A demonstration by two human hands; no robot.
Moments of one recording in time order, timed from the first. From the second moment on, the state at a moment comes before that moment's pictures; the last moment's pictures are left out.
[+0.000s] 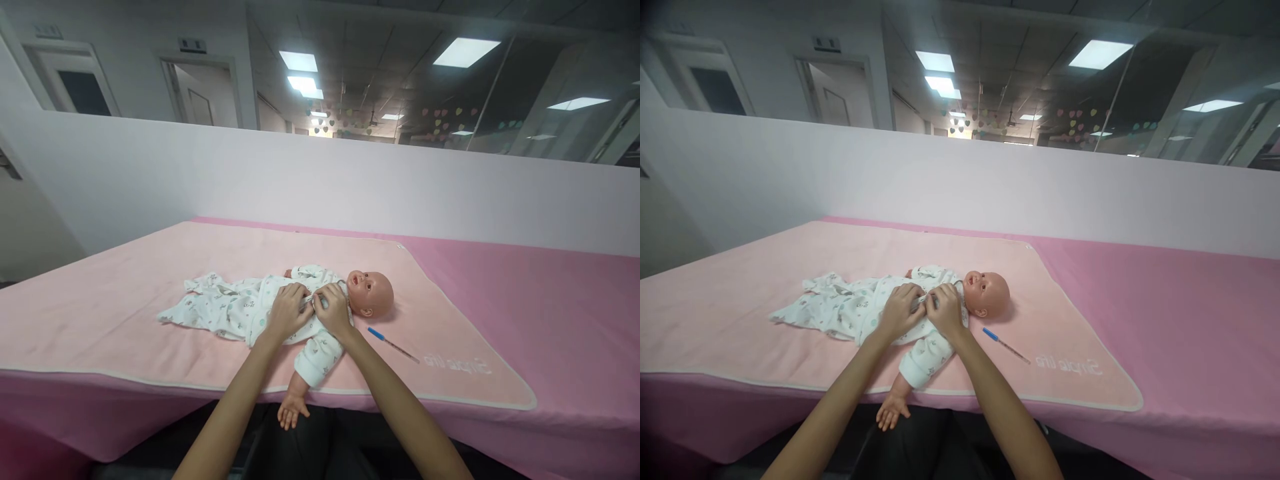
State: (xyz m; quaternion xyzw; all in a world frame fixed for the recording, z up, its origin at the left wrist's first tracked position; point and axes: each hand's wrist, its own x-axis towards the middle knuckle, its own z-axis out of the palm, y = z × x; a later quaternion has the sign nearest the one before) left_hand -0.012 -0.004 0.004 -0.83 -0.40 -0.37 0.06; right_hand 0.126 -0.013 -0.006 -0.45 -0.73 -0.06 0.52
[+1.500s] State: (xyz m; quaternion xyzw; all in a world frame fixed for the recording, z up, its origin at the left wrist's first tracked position) left_hand -0.050 -0.022 -0.002 -0.76 -0.48 -0.42 0.09; right_hand 0.099 -0.023 0.002 -0.38 -0.83 -0.11 0.40
